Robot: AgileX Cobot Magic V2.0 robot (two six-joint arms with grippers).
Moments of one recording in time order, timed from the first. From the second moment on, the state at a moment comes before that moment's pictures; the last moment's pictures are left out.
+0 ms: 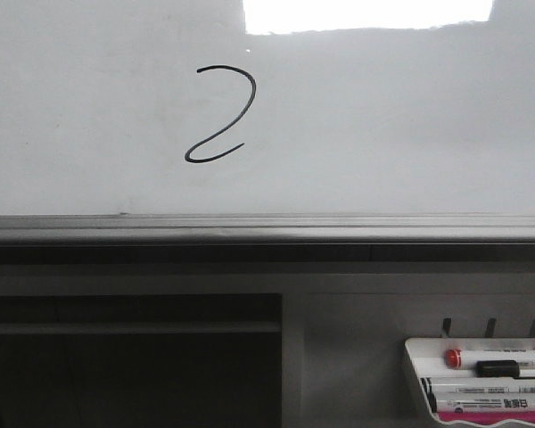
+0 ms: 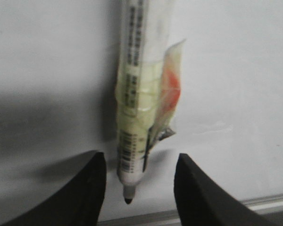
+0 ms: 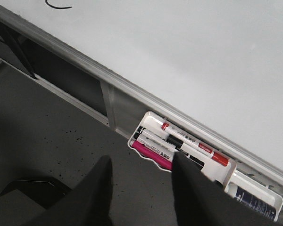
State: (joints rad) left arm -0.04 1.19 -0.82 -0.24 0.52 0.27; right arm 0.56 0.75 -0.99 -0.08 1.07 -0.02
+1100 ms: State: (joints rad) left arm -0.10 0.53 -0.57 -0.03 0.39 0.11; right arm 0.56 0.35 -0.46 -0.39 0.53 0.43
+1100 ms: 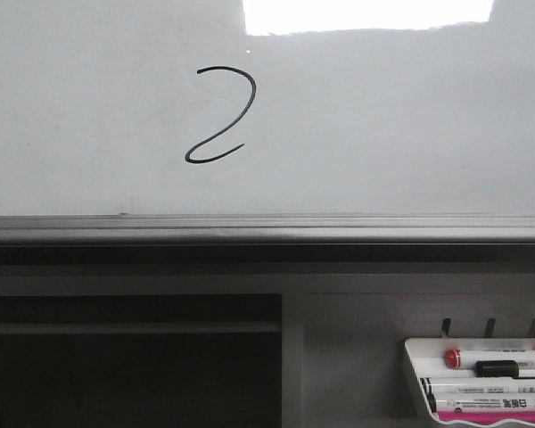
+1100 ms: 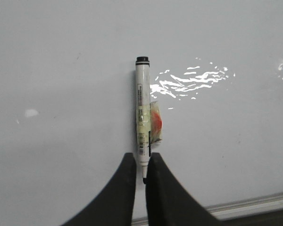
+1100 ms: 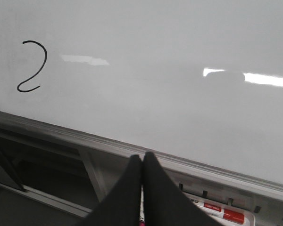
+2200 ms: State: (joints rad) left arm -0.10 0.07 -0.02 -0.04 -0.08 0.09; right arm 0.56 0.35 -0.45 -0.39 0.52 0.44
